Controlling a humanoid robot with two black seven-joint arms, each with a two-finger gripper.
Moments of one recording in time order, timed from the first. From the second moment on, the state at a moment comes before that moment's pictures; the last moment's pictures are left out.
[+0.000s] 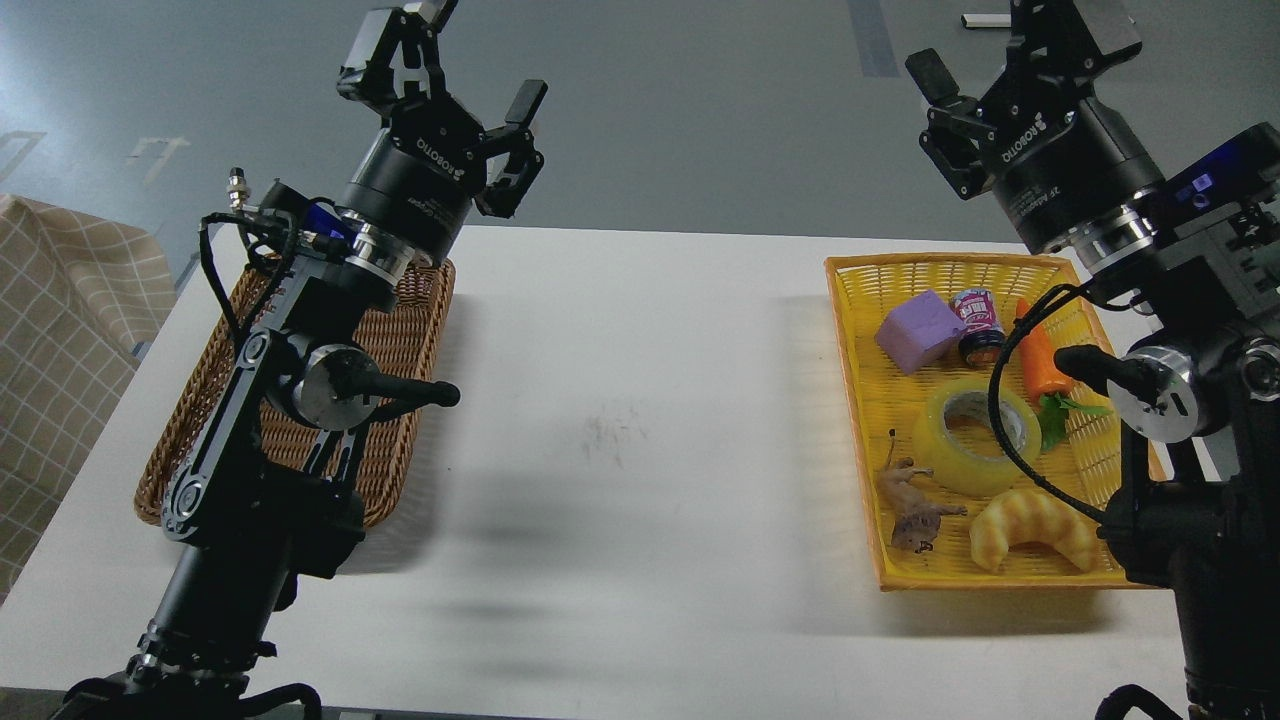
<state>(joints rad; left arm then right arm) -0.40 -0.04 -1.46 -1.45 0.85 -0.27 -0.04 0.45 0.00 1.55 1.57 -1.17 0.34 -0.11</state>
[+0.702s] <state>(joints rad) -0.39 -0.04 -1.45 -1.45 0.82 -0.27 -0.04 0.44 0.00 1.55 1.58 -1.17 0.32 -0.11</state>
